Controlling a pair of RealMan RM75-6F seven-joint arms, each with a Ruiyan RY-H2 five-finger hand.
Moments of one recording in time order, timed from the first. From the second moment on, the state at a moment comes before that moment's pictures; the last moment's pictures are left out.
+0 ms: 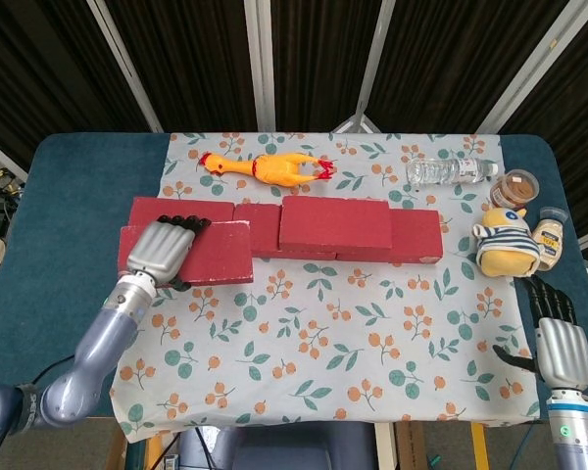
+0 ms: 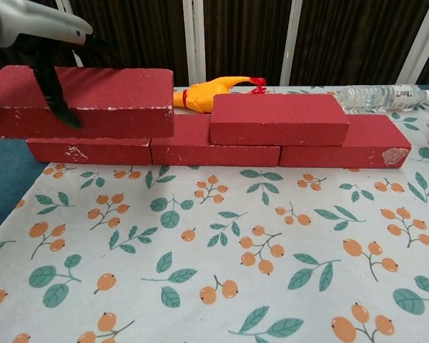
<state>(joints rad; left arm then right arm) -0.88 -1.17 -0.44 -2.00 0.31 0.97 1.10 0.11 -1.17 0.08 -1.69 -1.30 1.44 -0.03</state>
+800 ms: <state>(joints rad) -1.09 -1.33 -0.42 -1.29 0.53 0.40 0.81 0.13 -1.22 0.11 -1.69 -1.20 1.39 -0.17</state>
